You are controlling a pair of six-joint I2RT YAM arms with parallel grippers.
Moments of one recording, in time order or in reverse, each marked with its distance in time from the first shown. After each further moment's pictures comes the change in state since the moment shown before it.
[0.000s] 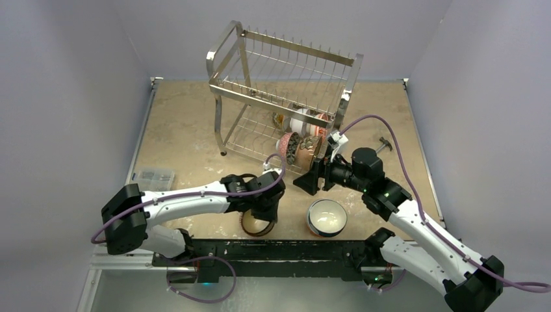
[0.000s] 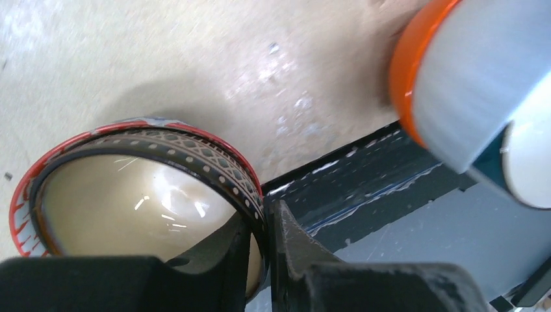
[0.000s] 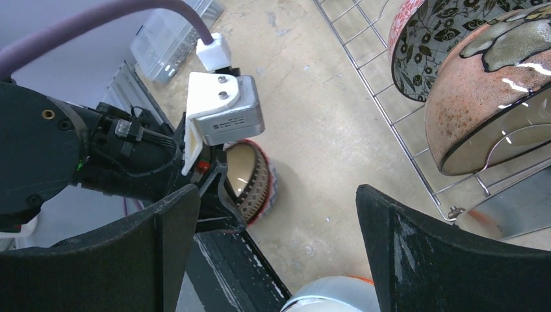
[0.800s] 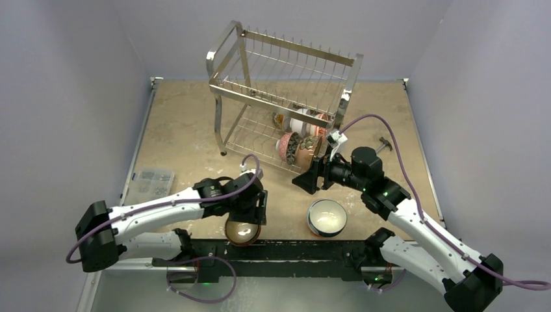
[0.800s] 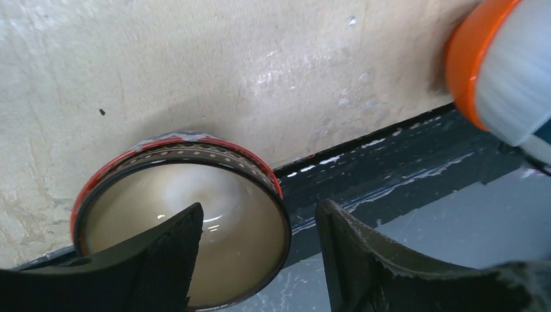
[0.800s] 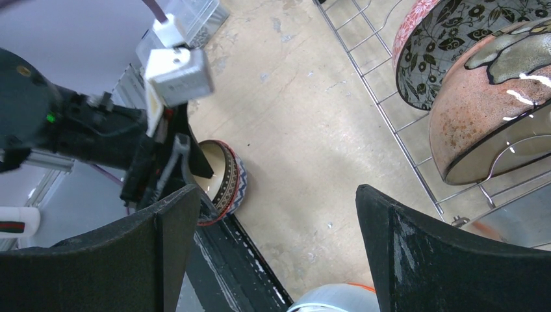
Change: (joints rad) left arm 0.081 -0.249 -0.105 -0.117 -0.016 -0.019; right arm 0.000 0.013 0.000 0.031 -0.010 0.004
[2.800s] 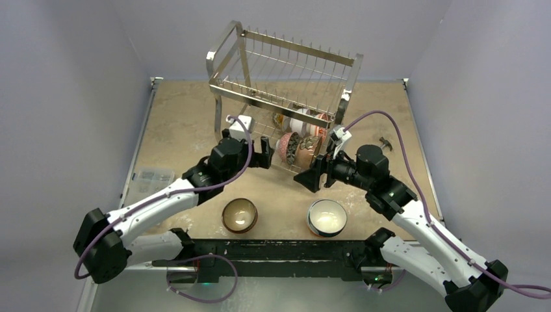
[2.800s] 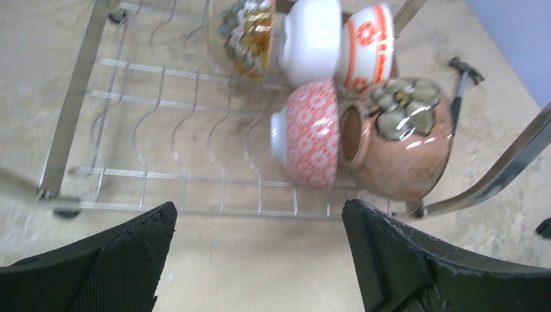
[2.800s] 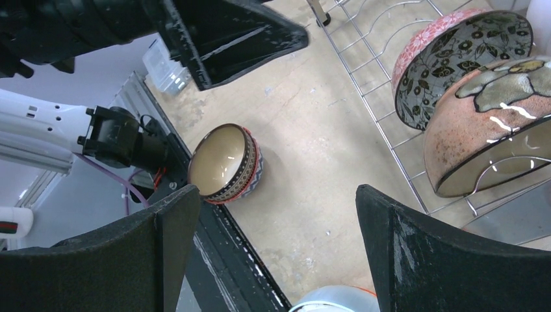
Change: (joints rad) left arm 0.272 0.054 0.008 0.812 -0.267 0.575; right arm 0.000 -0.029 0.067 -0.052 0.009 -0.037
